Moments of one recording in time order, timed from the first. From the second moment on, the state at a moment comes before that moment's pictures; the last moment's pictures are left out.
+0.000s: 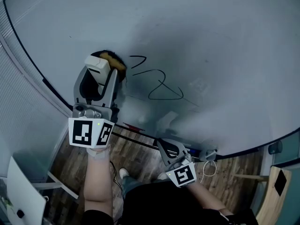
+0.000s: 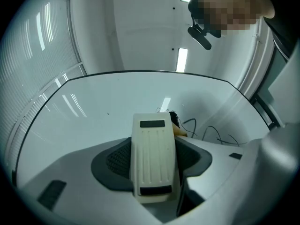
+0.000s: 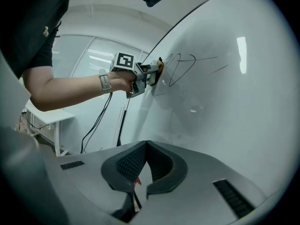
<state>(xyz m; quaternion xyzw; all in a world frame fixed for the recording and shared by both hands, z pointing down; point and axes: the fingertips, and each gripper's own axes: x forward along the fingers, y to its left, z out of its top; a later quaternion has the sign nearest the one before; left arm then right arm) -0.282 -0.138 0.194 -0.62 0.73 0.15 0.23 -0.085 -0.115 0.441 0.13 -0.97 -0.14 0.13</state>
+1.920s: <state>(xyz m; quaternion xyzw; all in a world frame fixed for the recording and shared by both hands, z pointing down) -0.166 -0.160 0.269 -0.64 0.73 0.11 0.23 -0.032 -0.123 0.438 0.15 -0.97 -0.13 0.12</state>
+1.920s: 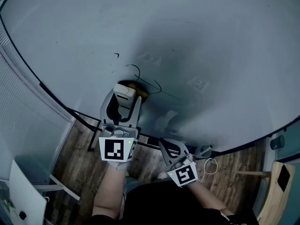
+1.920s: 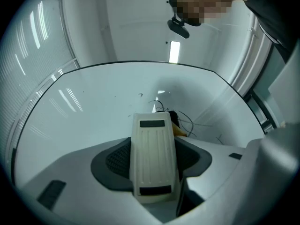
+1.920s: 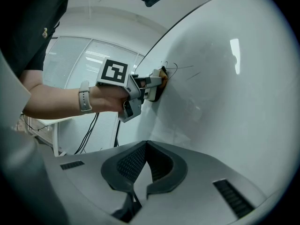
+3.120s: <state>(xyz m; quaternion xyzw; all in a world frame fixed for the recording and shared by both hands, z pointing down) -0.196 -0.152 0.132 -0.63 0.69 0.12 0.34 -0.035 -0.114 0.419 0.30 -0.95 -0.10 0.09</state>
